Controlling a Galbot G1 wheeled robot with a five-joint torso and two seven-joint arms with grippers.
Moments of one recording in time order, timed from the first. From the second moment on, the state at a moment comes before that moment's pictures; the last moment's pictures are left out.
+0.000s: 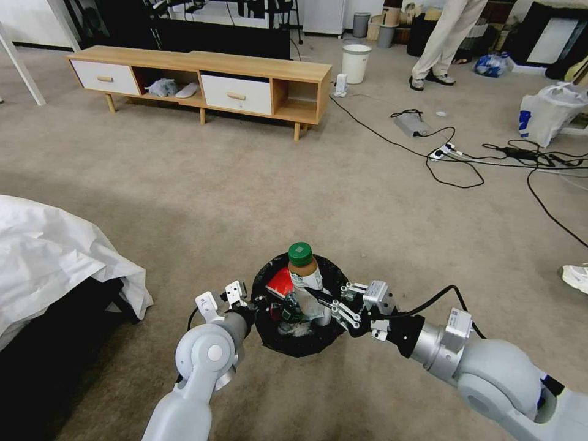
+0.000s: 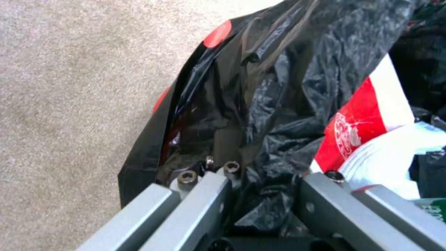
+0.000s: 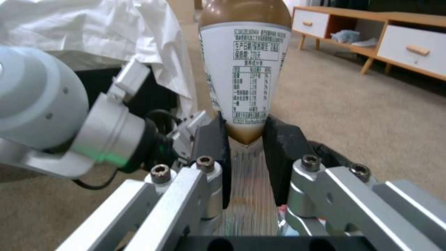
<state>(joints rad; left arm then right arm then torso) 1.21 -1.43 -0.32 -1.98 -1.02 0.66 -0.56 -1.28 0.63 0.18 2.24 0.66 -0.04 -0.26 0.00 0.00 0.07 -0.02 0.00</state>
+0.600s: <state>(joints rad) 1.22 -1.42 -0.32 -2.01 -1.04 0.66 -0.56 -1.18 0.70 0.07 2.13 0.63 -0.03 -0.26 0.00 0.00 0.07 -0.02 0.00</state>
